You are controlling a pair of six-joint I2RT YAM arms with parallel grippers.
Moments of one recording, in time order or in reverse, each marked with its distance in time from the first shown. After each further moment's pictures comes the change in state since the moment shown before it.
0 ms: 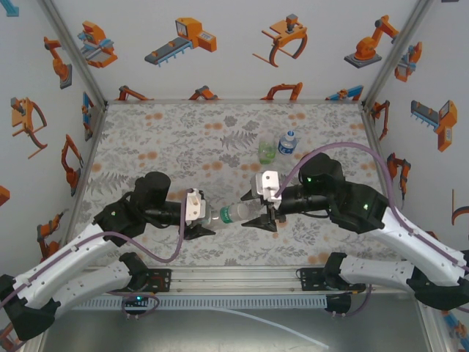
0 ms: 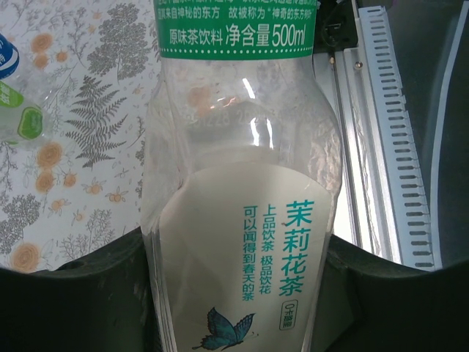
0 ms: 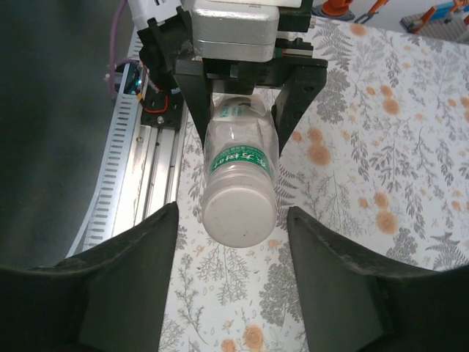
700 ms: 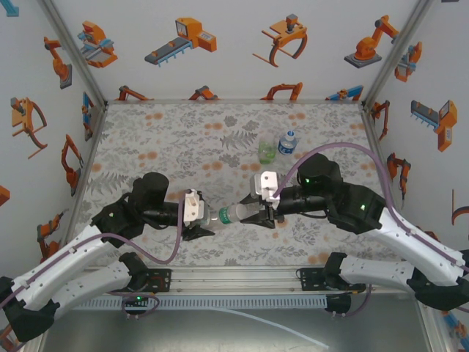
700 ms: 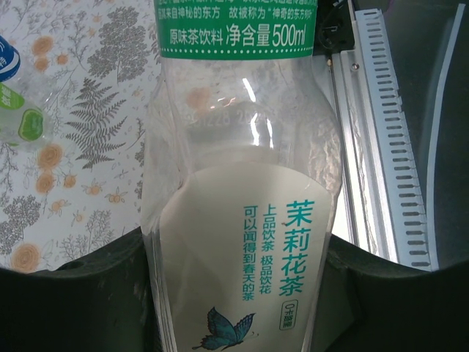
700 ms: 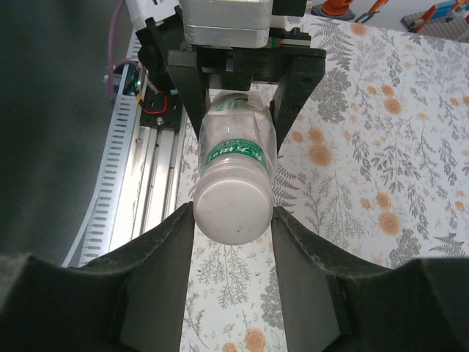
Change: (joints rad) left arm 0.000 -0.015 0.000 -0.010 0.004 -0.003; right arm 0.000 -0.001 -0.030 0.030 0.003 0.020
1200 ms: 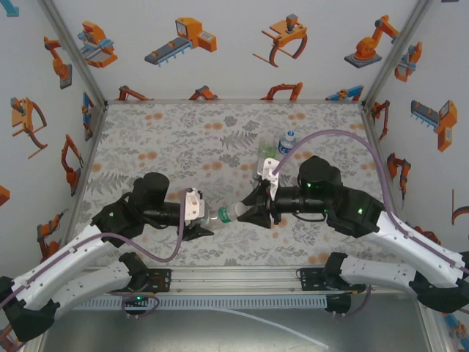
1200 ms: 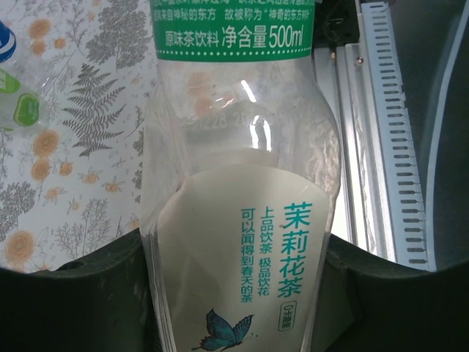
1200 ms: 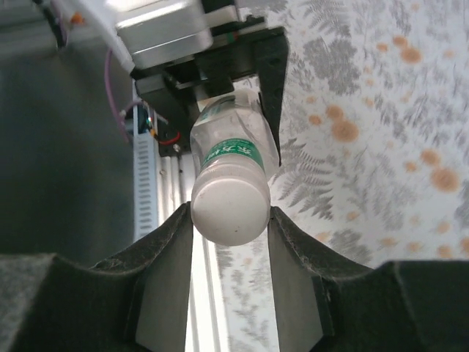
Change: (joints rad) left arm 0.000 0.007 0.000 -0.016 -0.032 -0.018; right arm 0.002 -0.039 -0.092 0.117 0.155 0.430
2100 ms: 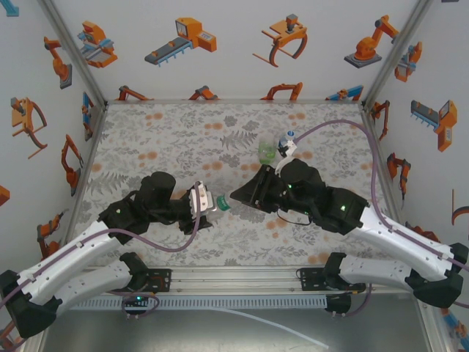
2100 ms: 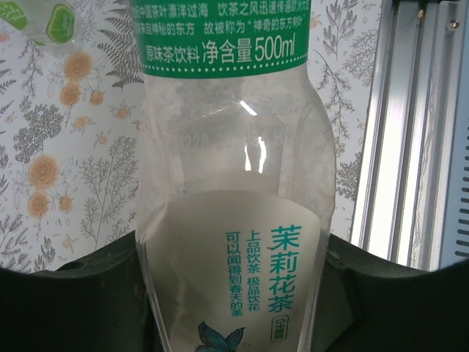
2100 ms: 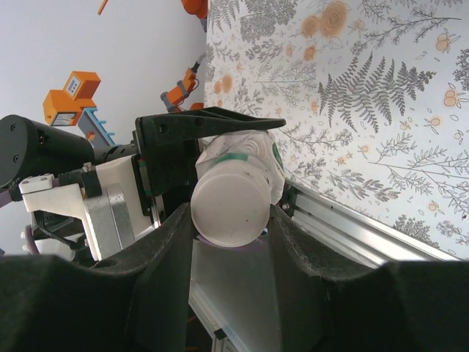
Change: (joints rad) left arm 0.002 0.045 -0.013 -0.003 -0.210 -0.039; right arm 0.008 0.071 -0.033 -0.053 0.420 1.133
